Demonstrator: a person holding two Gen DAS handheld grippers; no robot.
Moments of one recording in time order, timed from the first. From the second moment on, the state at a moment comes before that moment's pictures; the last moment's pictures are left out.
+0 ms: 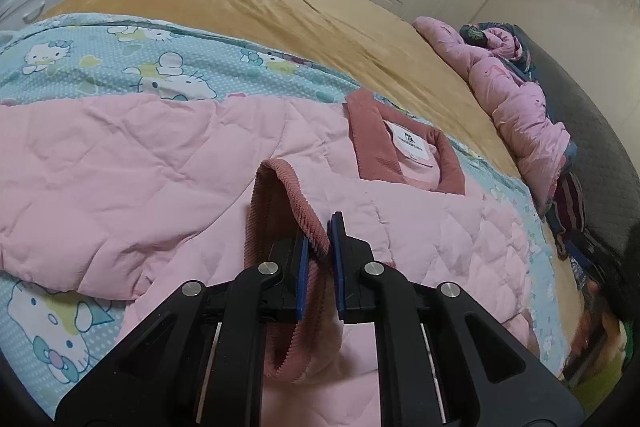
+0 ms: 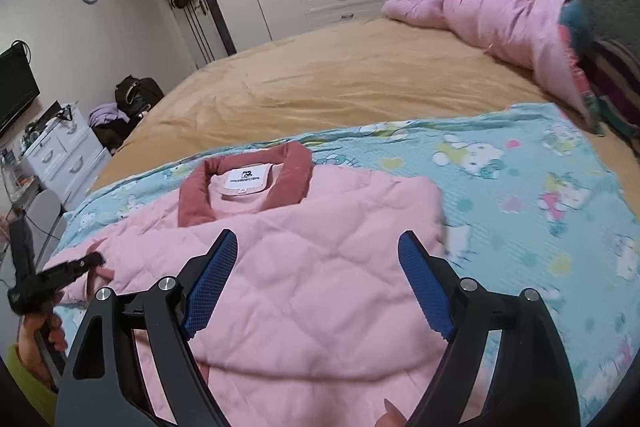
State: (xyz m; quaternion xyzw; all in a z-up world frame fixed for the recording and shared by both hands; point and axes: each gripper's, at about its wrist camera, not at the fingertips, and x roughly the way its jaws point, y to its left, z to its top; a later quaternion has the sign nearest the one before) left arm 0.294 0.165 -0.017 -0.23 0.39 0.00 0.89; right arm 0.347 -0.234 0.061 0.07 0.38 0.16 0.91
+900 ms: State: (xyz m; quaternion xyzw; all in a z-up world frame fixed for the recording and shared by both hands) left arm 0.290 0.155 -0.007 -0.18 0.39 0.03 0.90; right arm 0.357 -0.222 0.011 0.08 0.47 0.16 0.86
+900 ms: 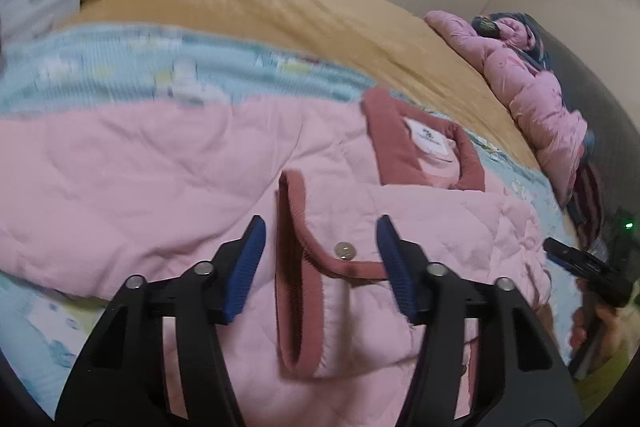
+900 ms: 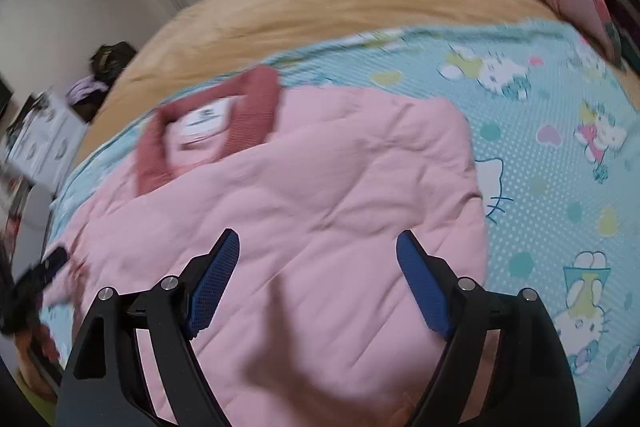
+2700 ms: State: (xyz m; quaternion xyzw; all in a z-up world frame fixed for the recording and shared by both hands) left arm 0.259 0.080 -0.015 -0.18 0.44 -0.02 0.88; right arm 0.250 -0.185 0.043 0.05 0.42 0.18 0.89
